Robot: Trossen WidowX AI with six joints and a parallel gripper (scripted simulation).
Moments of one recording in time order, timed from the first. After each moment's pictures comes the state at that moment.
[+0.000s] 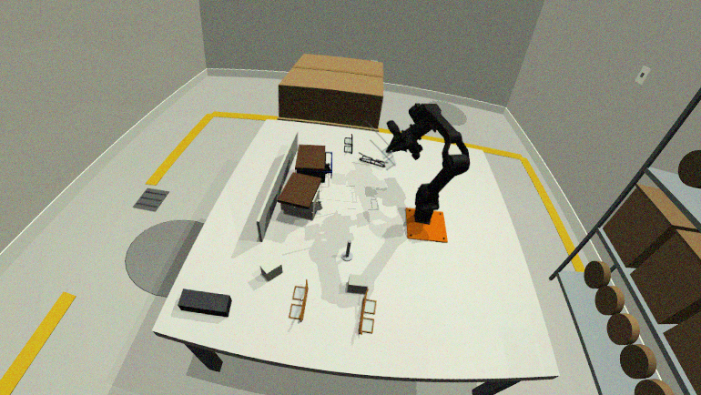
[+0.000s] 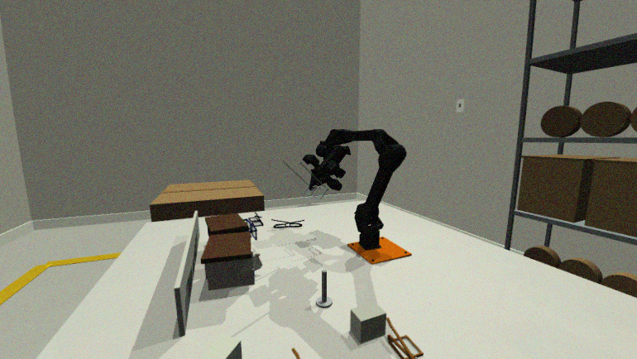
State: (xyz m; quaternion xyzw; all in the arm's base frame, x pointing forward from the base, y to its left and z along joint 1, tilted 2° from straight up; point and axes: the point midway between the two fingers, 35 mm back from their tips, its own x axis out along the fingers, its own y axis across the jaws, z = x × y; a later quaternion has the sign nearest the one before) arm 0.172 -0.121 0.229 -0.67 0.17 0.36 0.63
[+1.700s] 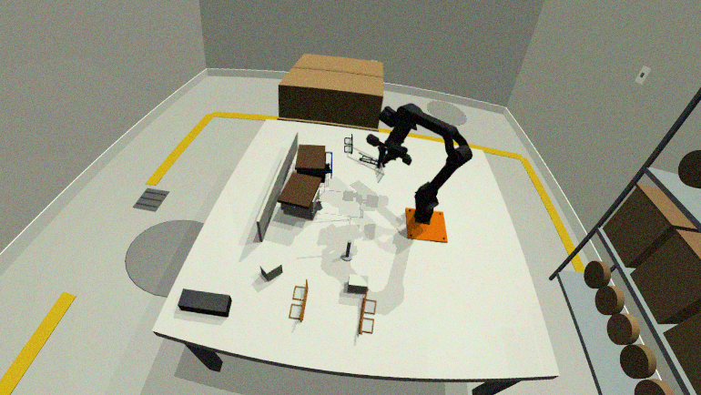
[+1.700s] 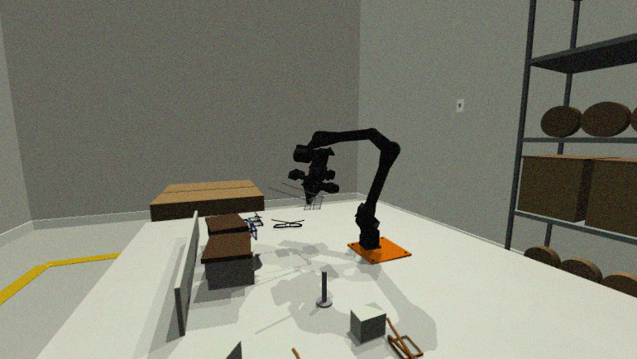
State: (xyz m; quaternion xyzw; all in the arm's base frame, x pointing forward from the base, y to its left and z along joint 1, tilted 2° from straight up) arm 0.205 -0.066 0.198 -0.54 0.26 0.50 0.63
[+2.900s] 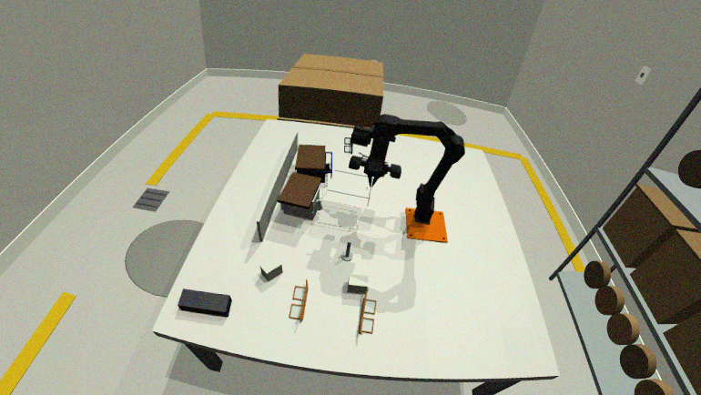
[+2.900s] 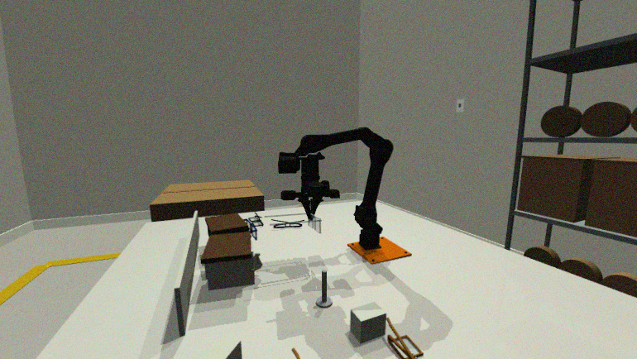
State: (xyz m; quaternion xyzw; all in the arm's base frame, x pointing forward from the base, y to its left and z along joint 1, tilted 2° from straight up) arm 0.228 0.015 0.169 -0.48 0.43 0.53 0.55
